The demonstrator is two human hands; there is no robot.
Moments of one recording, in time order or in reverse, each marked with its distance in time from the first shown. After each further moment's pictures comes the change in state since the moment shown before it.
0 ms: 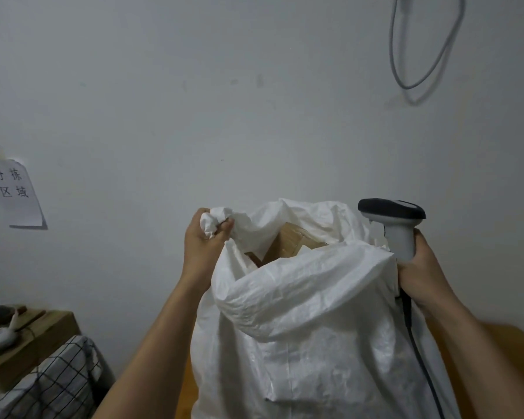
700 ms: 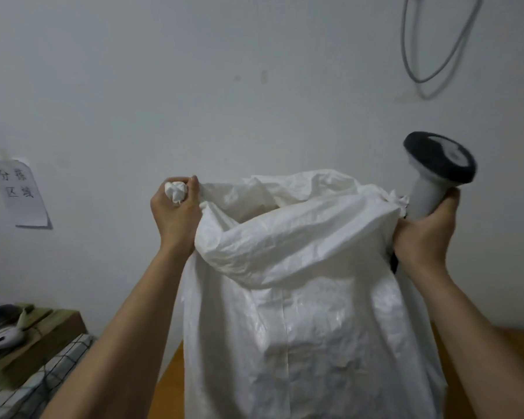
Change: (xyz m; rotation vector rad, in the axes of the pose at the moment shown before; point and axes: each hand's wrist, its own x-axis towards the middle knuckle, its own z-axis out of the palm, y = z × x) left_hand 0.065 0.014 -0.015 0.038 0.352 0.115; right_hand 0.044 -0.036 0.033 0.052 0.445 -0.326
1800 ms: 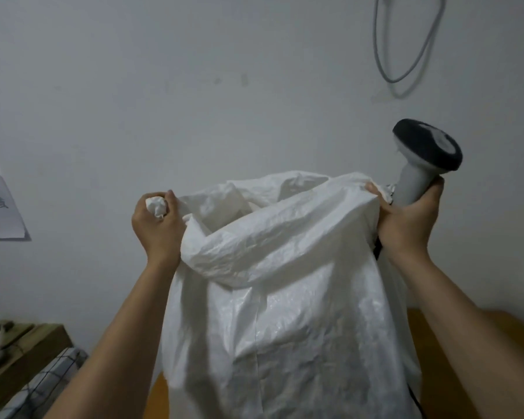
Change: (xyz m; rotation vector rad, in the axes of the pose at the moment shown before) left_hand -0.009 -0.016 -0.006 0.141 0.083 0.020; right_hand 0.002 -0.018 -0.003 -0.006 0.080 0.040
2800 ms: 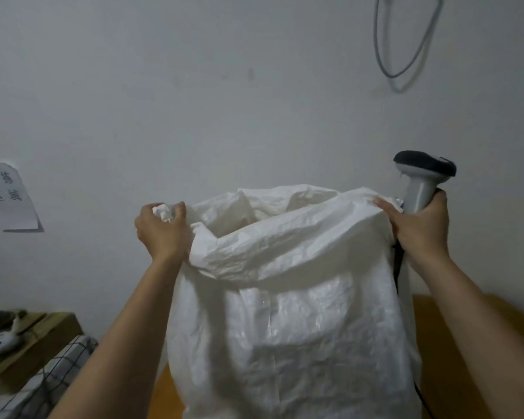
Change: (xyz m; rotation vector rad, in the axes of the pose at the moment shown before) left_hand -0.017 0.008 -0.045 0.218 -0.046 -0.271; right_hand -0.025 -0.006 -0.043 -0.153 -0.127 0.202
